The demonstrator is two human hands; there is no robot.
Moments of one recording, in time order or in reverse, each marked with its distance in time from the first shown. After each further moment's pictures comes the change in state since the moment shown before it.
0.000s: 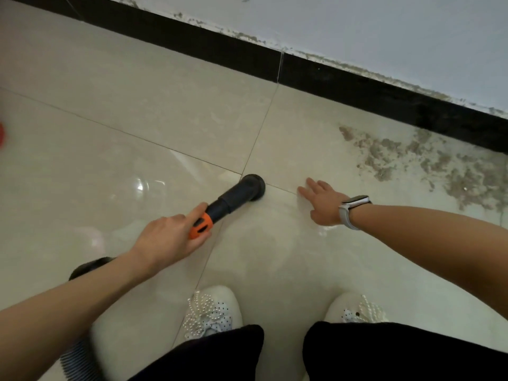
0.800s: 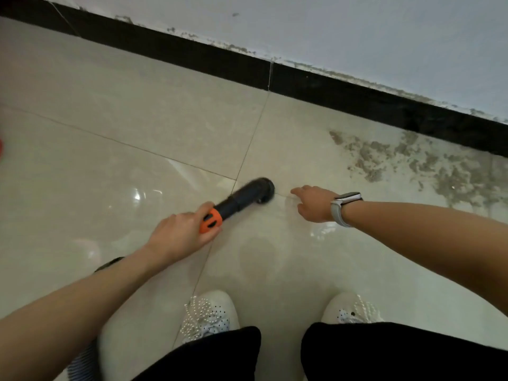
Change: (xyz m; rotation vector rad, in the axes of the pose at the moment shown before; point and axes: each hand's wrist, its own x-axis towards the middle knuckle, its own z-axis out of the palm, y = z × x) left_hand 0.028 0.018 0.003 -0.034 -0.081 -0.075; right_hand -0.010 -0.011 -0.016 0.141 0.086 -0.029
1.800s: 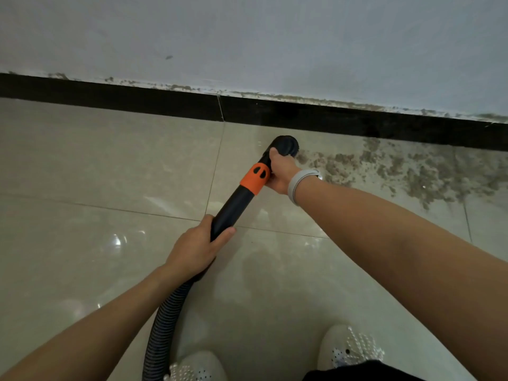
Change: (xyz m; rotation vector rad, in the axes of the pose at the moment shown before) left_hand 0.087 0.069 -0.007 -0.430 -0.143 -0.114; right_hand 0.060 -0.004 -0.092 1.946 0.398 0.393
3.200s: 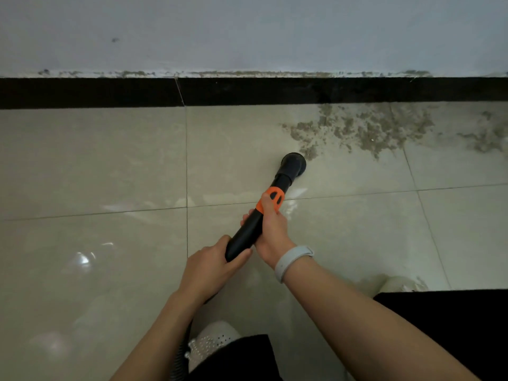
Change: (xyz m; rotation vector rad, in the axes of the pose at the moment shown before) left_hand -0.053 -0.016 0.040 0.150 -0.160 0.248; right_hand -0.113 0.142 -0.025 0.547 0.213 0.014
